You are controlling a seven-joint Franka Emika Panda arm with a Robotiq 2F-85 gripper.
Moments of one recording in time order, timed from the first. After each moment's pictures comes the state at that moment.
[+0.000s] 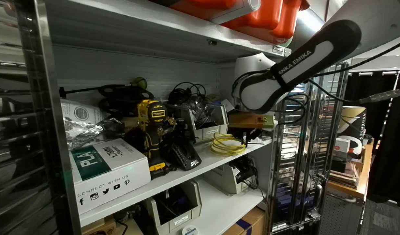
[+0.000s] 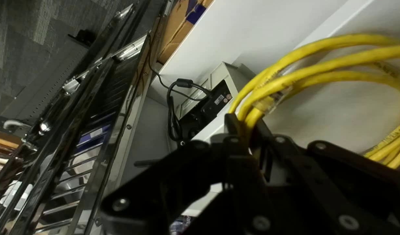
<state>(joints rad) 0.11 0.18 -0.06 -1.93 -0.38 2.35 0.96</state>
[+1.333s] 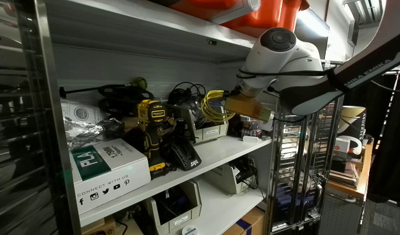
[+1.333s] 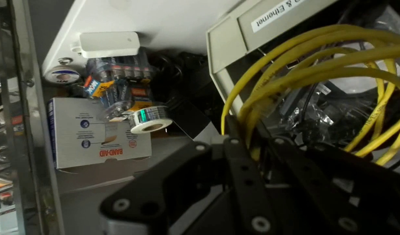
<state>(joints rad) 0.05 -0.02 -0.01 -2.07 -1.28 2.76 1.81</state>
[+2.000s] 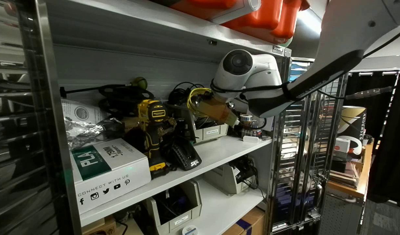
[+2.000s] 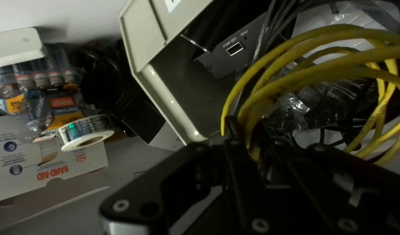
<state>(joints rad) 0.10 0.25 0.01 -1.75 -1.49 2.68 2.14</state>
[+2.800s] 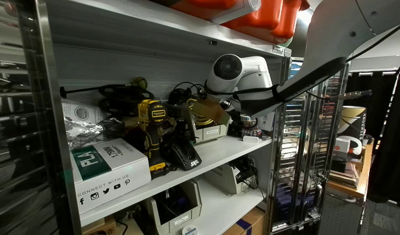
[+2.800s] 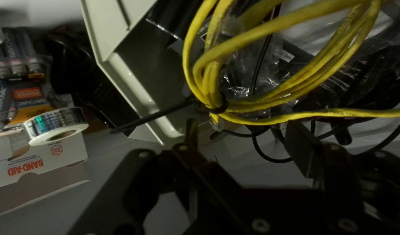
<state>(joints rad) 0.11 0.33 0.01 -1.65 -1.55 2.64 2.17</state>
